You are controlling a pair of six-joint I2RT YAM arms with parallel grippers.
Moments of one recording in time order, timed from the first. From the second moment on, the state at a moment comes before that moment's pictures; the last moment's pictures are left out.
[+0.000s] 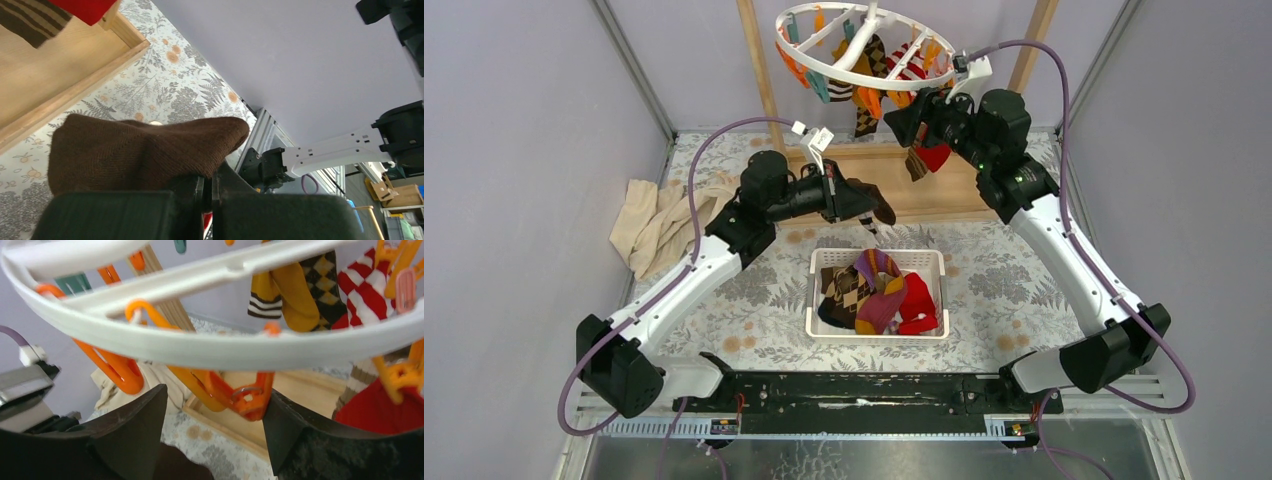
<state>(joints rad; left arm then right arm) -0.56 1.29 1.15 0.01 0.58 -0.59 0.44 1.42 1.54 -0.12 -0.20 0.30</state>
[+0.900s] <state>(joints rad) -0.87 1.46 0.98 0.07 0.54 -0.71 0.45 1.03 1.10 -0.54 -0.17 0.37</state>
